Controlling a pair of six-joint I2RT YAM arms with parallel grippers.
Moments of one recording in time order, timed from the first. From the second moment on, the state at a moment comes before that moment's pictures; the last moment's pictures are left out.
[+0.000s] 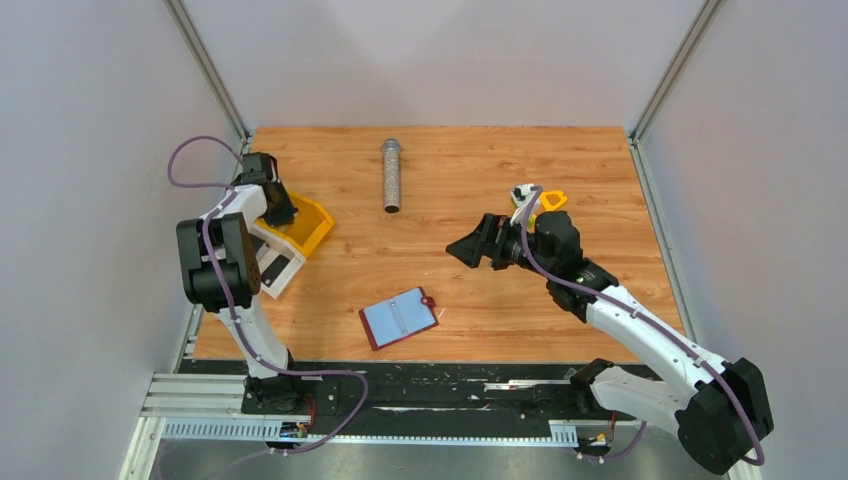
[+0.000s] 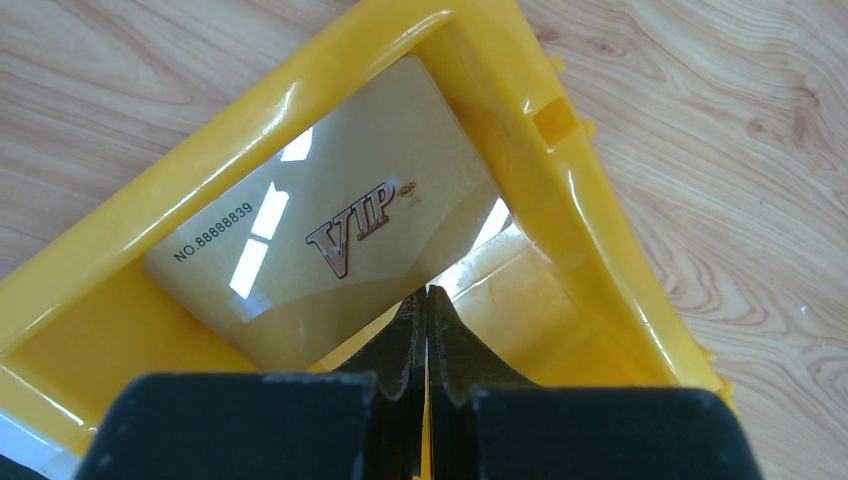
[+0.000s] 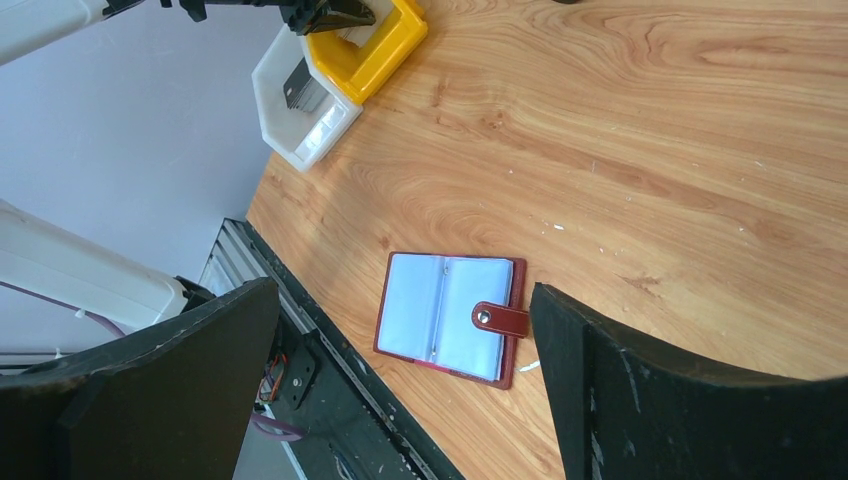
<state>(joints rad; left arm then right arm) 0.18 1.87 1.27 -0.41 0.01 -0.32 0.57 1.04 0.70 0.04 -0.33 0.68</state>
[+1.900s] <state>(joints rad) -0.11 0.94 0.98 -0.53 0.68 -0.33 0.57 0.86 0.88 -0.36 -0.18 0.62</state>
